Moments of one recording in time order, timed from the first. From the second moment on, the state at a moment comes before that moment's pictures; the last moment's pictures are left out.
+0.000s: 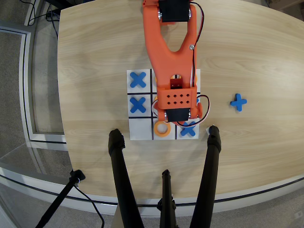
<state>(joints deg) -3.3 69.9 90.7 59.3 -57.7</state>
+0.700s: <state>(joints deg) -3.3 68.4 83.3 65.7 -58.3</state>
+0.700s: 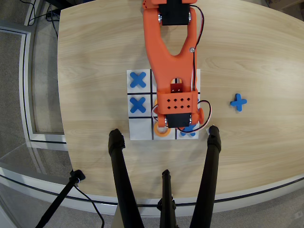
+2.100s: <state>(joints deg) 38.0 155.0 153.4 50.7 -85.3</state>
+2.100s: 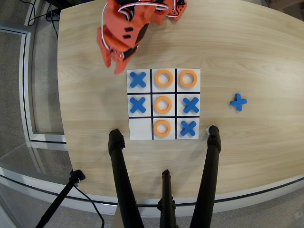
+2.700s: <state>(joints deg) 51.2 192.7 180.4 63.9 -87.5</state>
